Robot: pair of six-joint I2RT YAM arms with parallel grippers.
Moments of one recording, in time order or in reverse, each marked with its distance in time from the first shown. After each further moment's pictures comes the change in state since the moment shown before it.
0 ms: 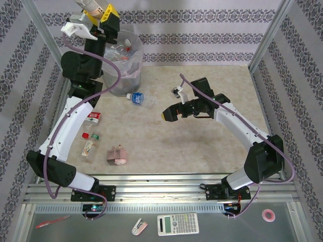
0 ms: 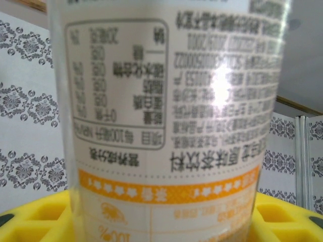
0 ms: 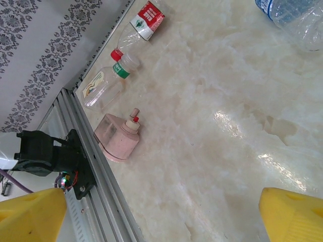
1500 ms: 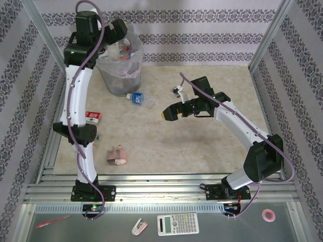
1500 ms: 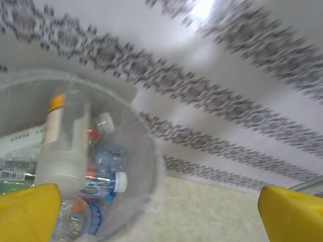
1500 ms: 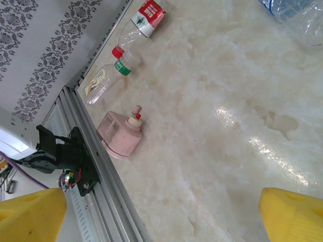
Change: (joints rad) left arm 0.161 0.555 1.084 -1.548 0.056 -0.398; right arm -0.003 0.001 0.023 -0.049 -0.005 -0.005
